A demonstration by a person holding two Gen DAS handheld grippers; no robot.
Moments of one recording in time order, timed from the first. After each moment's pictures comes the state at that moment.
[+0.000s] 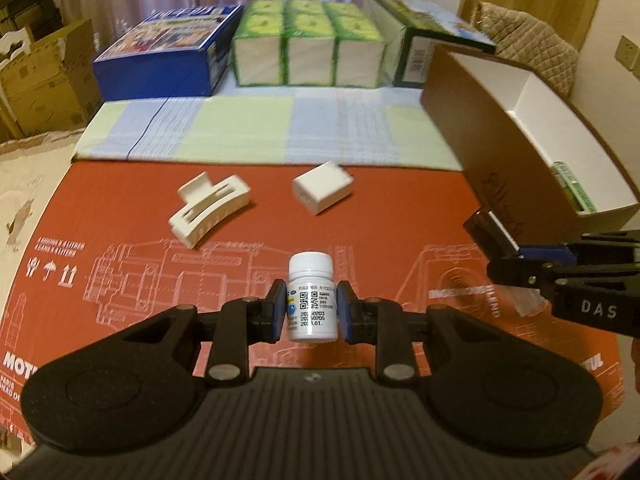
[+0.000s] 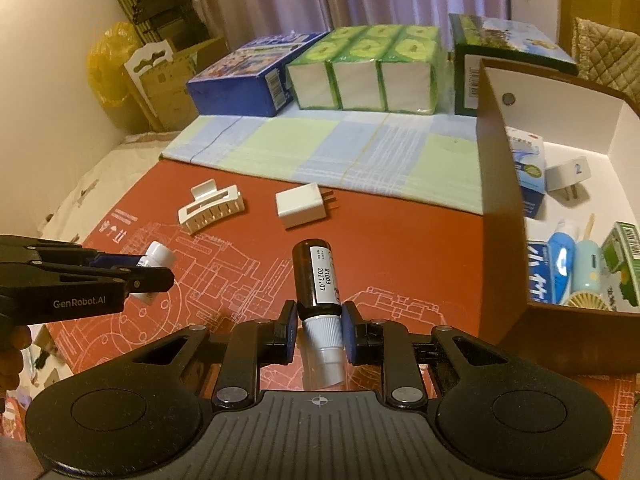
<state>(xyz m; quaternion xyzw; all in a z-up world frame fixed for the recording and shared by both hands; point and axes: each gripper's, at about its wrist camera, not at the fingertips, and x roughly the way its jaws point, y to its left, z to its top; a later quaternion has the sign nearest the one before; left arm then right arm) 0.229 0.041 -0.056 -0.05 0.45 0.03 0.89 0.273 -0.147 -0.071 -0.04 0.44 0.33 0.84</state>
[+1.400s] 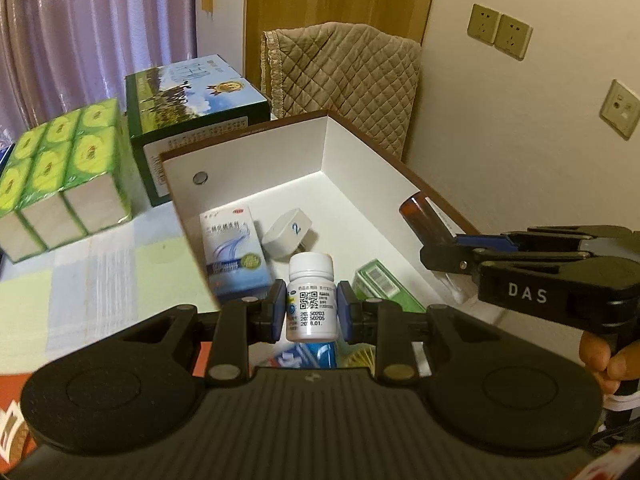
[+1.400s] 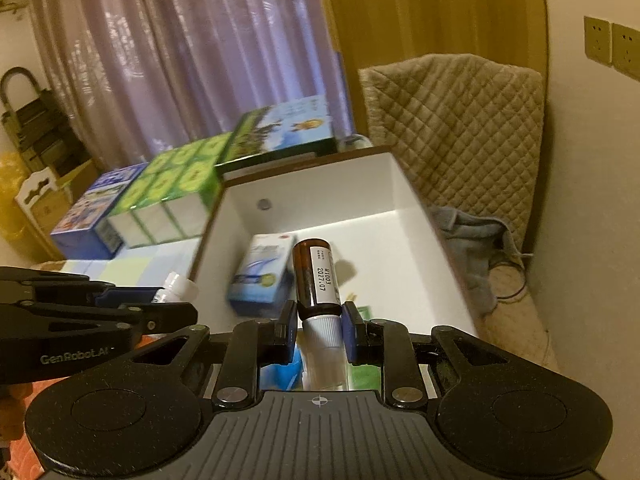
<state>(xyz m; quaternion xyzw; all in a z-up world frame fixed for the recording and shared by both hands) 0.398 -0.179 -0.013 0.03 0.40 -0.16 0.90 0.382 -0.346 -0.009 0.05 0.37 0.16 0.91</state>
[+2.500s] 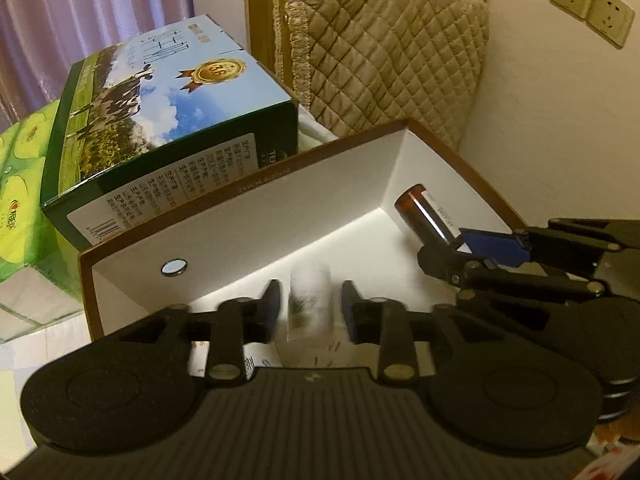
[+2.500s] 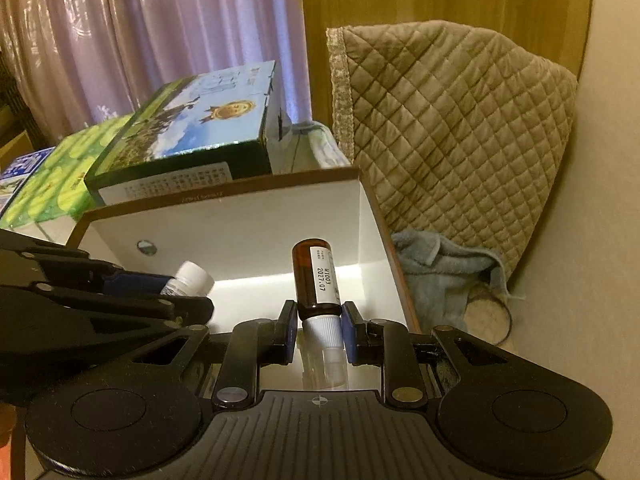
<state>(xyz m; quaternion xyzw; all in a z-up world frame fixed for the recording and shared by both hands) 0.600 -0.208 -0.082 0.05 0.46 -0.13 0.87 0.576 -0.323 -0.072 -0.01 0.40 0.12 0.91</state>
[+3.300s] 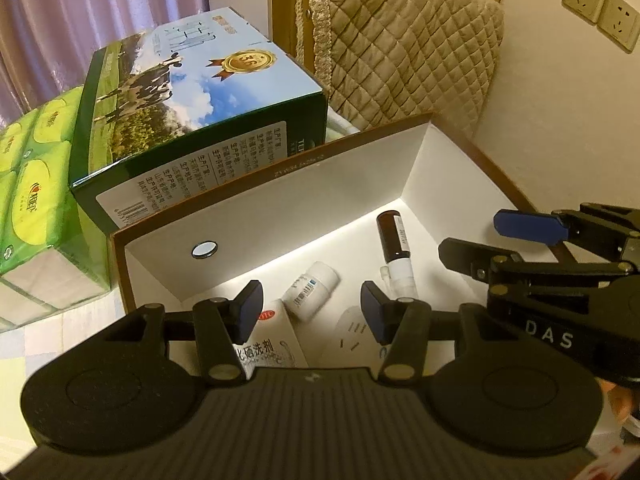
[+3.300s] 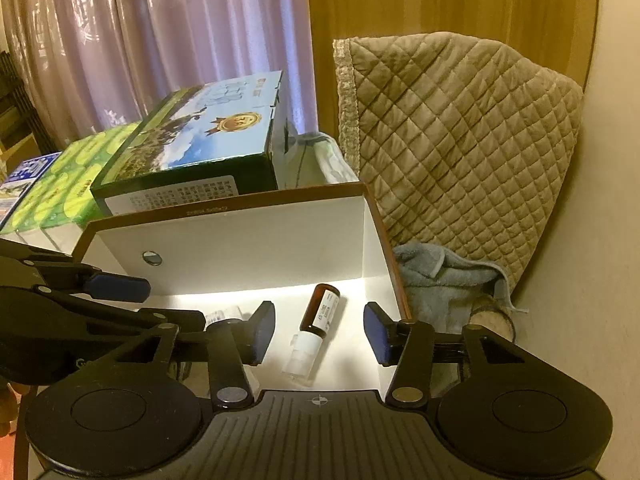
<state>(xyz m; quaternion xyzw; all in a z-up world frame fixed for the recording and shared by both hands) 0.591 -0.189 -0.079 0.05 0.47 -0.12 0.87 0.570 -0.324 -0.065 -0.01 0.39 0.13 0.91</state>
